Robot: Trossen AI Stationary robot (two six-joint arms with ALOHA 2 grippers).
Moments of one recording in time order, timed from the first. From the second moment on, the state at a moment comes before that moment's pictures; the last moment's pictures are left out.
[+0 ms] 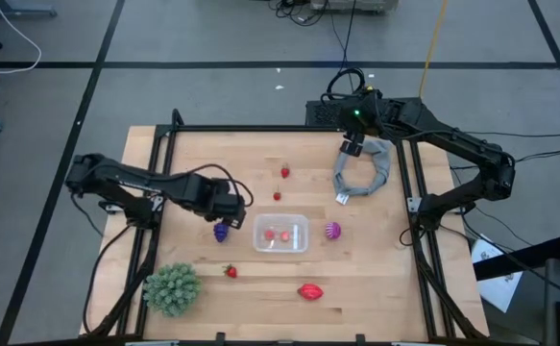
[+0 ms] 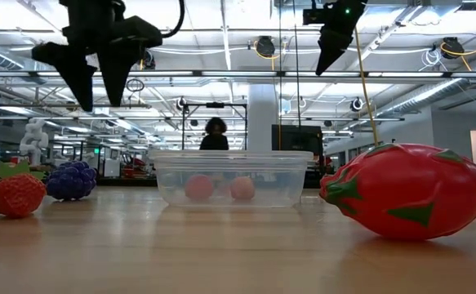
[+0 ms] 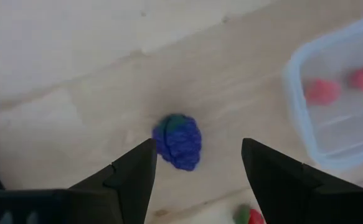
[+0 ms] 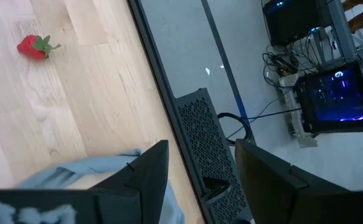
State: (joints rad) left arm -0.13 1.46 1.17 -1.16 -0.12 -1.34; right arm -0.47 1.38 1.46 -0.99 0.42 -0.36
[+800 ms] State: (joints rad) left arm -0.23 1.46 0.94 -0.98 -0.06 -1.60; right arm -0.47 1.38 1.46 -1.00 0.42 -0.35
